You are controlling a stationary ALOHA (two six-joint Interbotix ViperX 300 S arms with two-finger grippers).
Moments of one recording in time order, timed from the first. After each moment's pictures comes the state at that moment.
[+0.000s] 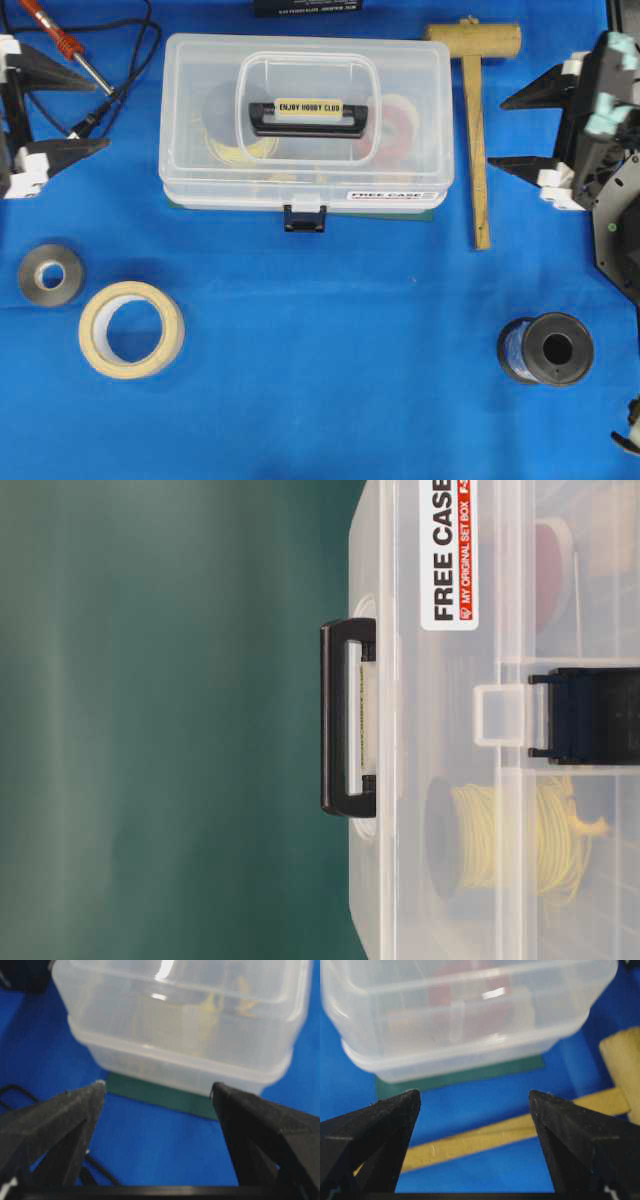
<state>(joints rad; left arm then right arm) 0.35 -0.82 1.23 -0.03 0.08 0.11 -0.33 -0.78 1.14 -0.01 0.34 0.07</state>
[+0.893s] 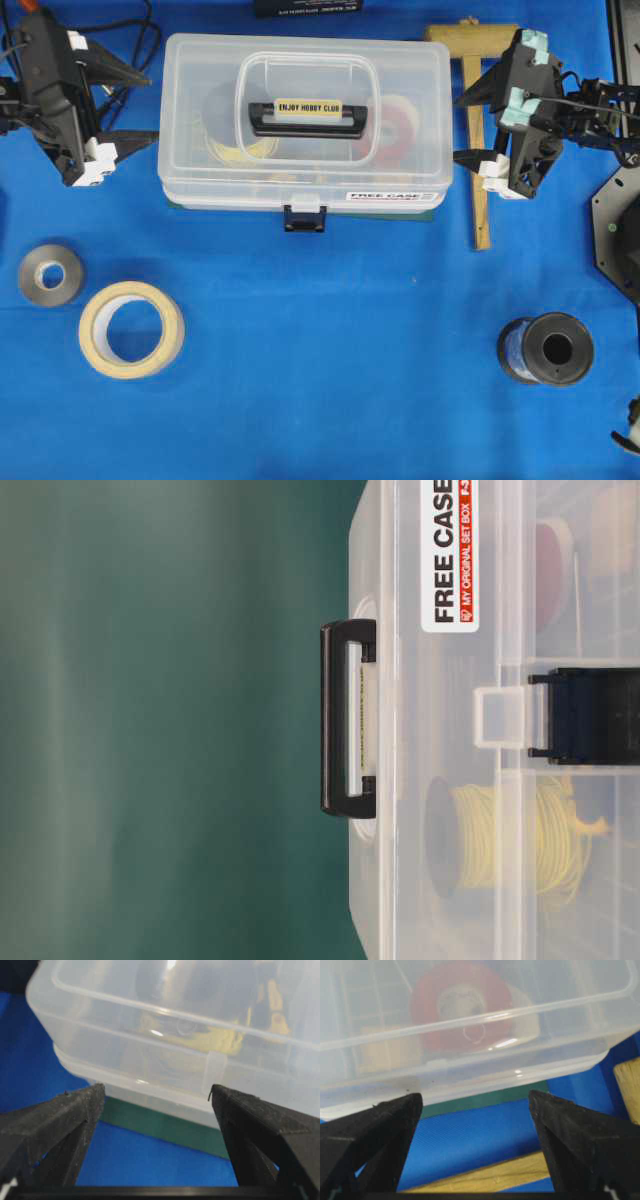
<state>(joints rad) 0.34 -0.45 1.13 -0.03 -0.12 0.10 -0.33 -0.46 1.05 -0.02 0.16 0.06</state>
